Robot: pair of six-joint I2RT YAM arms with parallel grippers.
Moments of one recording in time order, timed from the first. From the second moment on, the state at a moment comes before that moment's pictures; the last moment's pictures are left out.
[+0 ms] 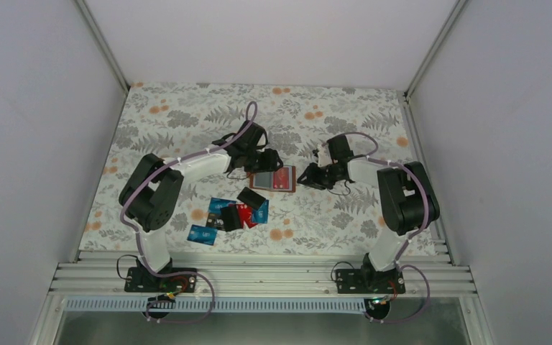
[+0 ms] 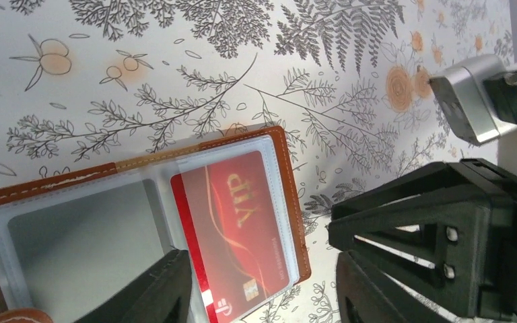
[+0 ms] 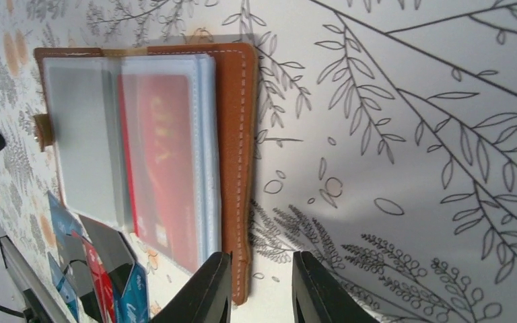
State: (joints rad) left arm -0.64 1.86 1.24 -0.27 0.32 -0.65; right arm 0.28 1.77 0.89 -0.27 -0.60 0.43
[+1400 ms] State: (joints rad) left arm -0.64 2.01 1.26 -0.28 0.35 -0.54; right arm 0.29 1.74 0.95 -0.28 -0.72 0.44
